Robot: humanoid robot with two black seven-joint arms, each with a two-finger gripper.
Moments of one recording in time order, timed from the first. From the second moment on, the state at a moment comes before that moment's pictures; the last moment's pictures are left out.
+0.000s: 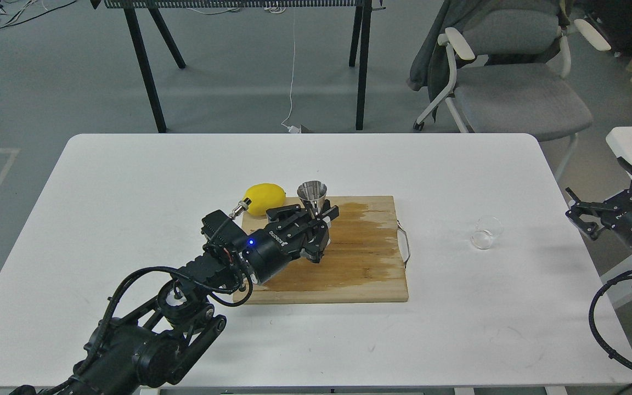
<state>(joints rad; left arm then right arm) -0.31 -0.04 2.12 0.98 -0.59 0.28 -0.49 0.34 -0.59 1.09 0.70 0.27 0.49 -0.10</state>
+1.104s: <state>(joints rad) -0.30 -0.04 2.12 0.88 -0.58 0.23 -0.49 0.34 -0.58 1.10 0.70 0.27 0.49 -0.10</state>
